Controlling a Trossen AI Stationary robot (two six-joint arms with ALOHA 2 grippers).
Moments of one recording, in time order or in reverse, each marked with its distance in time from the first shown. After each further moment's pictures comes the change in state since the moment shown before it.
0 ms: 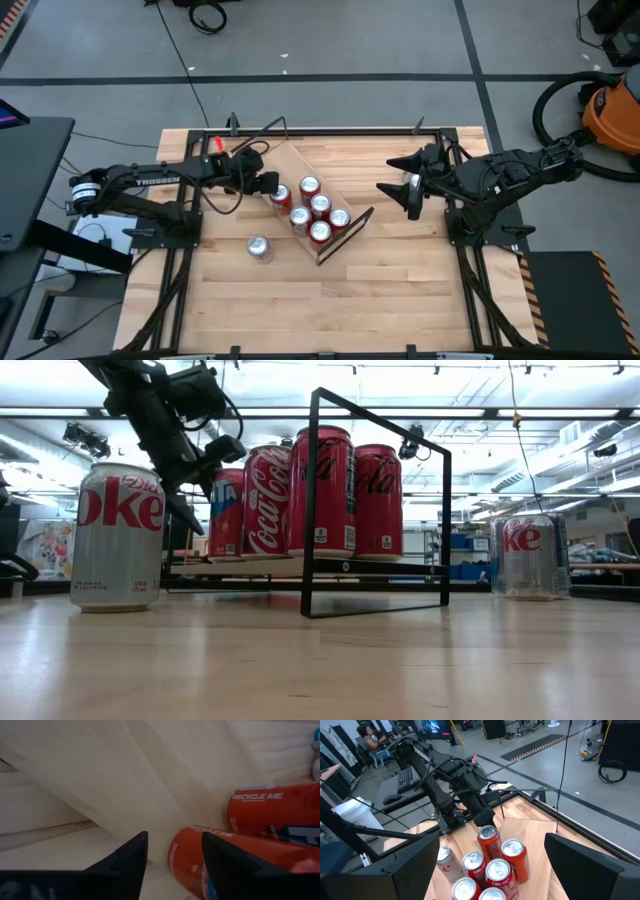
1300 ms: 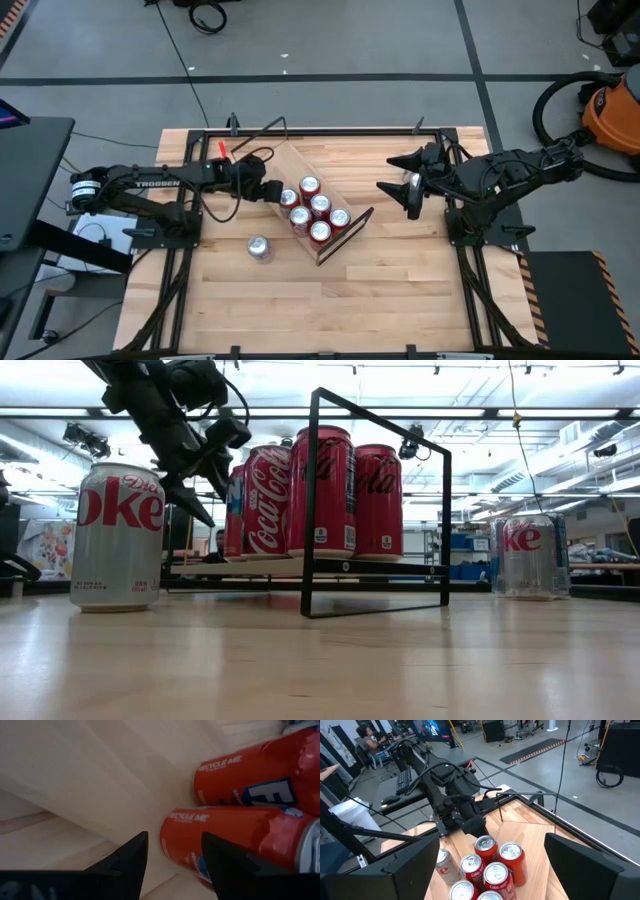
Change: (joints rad) left arm -0.092 0.000 0.000 0.067 0.036 0.022; right arm -0.001 0.000 0.000 0.014 0.011 -0.026
